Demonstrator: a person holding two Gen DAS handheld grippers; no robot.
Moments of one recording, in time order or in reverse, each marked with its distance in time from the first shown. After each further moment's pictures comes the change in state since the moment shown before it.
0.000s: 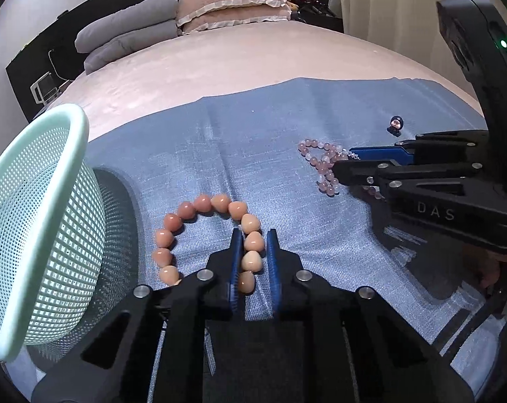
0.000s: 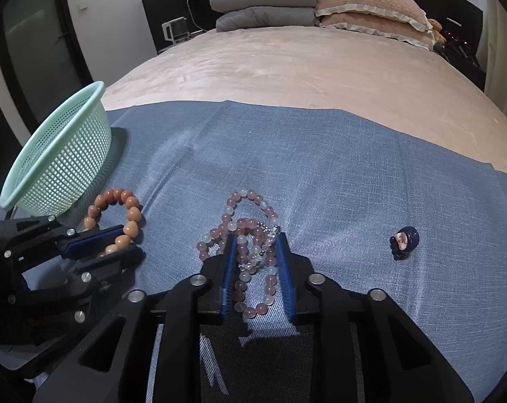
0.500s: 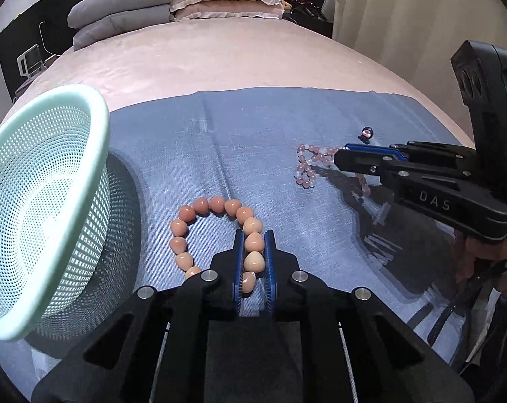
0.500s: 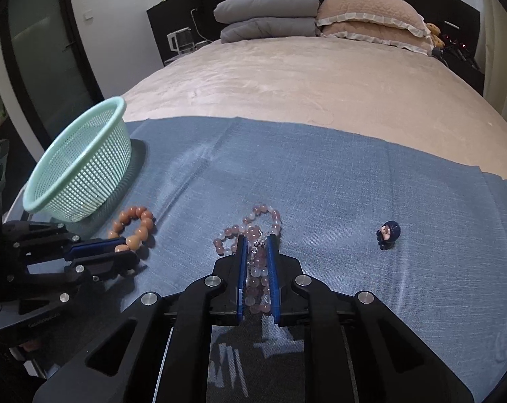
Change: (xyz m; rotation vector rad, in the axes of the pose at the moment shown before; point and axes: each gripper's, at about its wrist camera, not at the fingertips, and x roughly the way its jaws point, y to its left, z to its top) left arm -0.034 0.015 -0.001 -0.070 0.041 -0.157; right arm -0.045 0.011 -0.001 0.000 -0.065 0.005
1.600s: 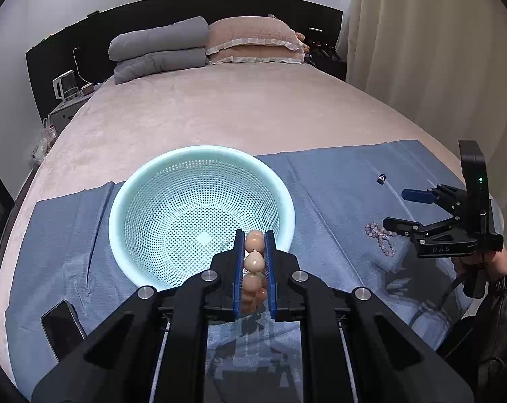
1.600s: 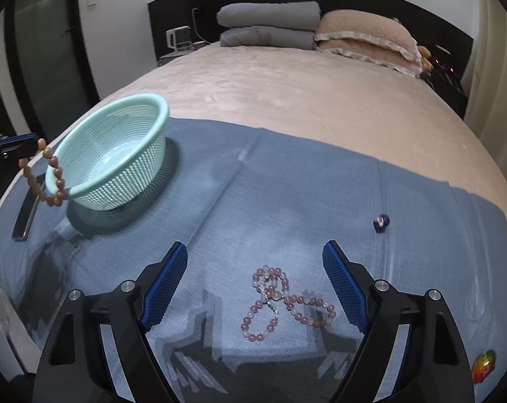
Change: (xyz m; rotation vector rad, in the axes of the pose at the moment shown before) left arm -0.150 0.088 -0.008 0.000 -0.151 0.088; right arm -0.033 0.049 -0.014 -0.015 0.031 -0.130
